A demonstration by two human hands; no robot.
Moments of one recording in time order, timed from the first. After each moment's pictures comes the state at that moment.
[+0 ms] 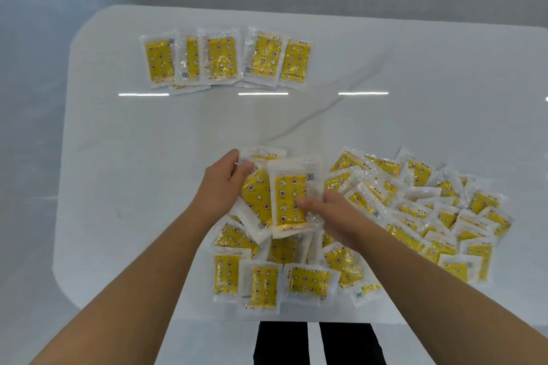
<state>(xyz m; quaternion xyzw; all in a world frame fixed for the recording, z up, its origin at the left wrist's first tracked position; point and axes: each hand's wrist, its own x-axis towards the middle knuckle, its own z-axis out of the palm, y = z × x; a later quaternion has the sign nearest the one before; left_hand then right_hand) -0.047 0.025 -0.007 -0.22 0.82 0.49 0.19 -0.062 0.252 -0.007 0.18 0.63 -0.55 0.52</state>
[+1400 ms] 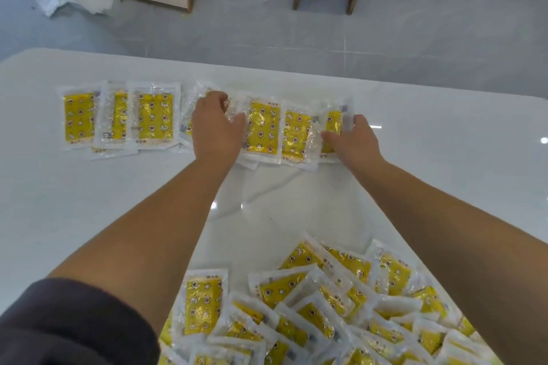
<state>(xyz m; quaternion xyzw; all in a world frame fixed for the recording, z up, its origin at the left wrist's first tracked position) -0.297 0.092 -0.083 -0.33 0.88 0.34 0.00 -0.346 0.308 -0.093 0.18 0.87 -0.39 0.25</state>
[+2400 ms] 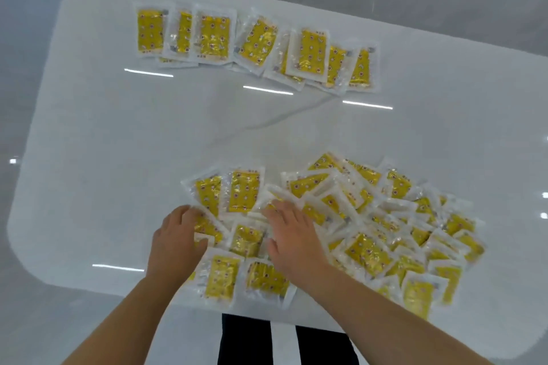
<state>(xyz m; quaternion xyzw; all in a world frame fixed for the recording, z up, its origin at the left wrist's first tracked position) 0.092 0.062 -0.057 -0.26 0.90 0.18 0.29 -0.007 0.279 -0.032 -0.26 0.87 -0.16 0.40</state>
